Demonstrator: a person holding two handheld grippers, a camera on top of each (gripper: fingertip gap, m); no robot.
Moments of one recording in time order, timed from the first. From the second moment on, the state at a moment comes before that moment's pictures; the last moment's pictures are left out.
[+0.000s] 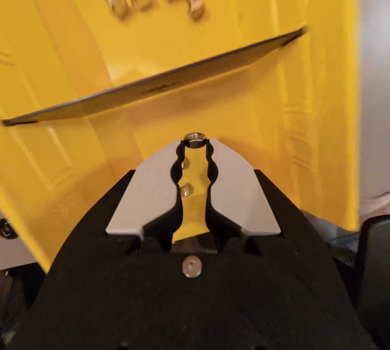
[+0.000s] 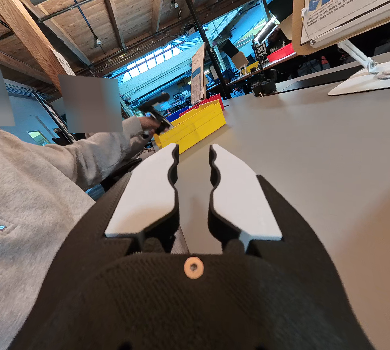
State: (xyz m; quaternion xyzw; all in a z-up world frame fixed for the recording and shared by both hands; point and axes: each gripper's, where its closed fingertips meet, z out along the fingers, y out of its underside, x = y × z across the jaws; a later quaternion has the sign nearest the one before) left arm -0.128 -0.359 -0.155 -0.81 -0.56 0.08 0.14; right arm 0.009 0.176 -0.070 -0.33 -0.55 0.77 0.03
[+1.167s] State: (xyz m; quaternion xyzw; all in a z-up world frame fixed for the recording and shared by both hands) left arm 0.055 0.143 -0.088 -0.65 -0.01 -0.21 0.73; right arm 0.052 0.148 -0.075 -0.22 -0.65 0.72 0.09
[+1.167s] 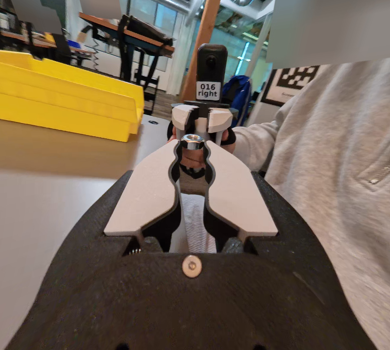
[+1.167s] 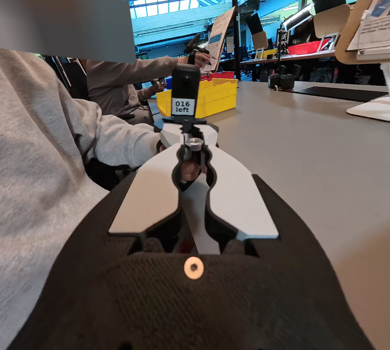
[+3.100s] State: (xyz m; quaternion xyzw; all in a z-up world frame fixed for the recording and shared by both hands) left arm 0.045 0.109 -0.099 -0.63 -0.15 -0.34 0.68; right arm 0.044 0.103 -0.100 -0.04 -0.76 0.57 0.31
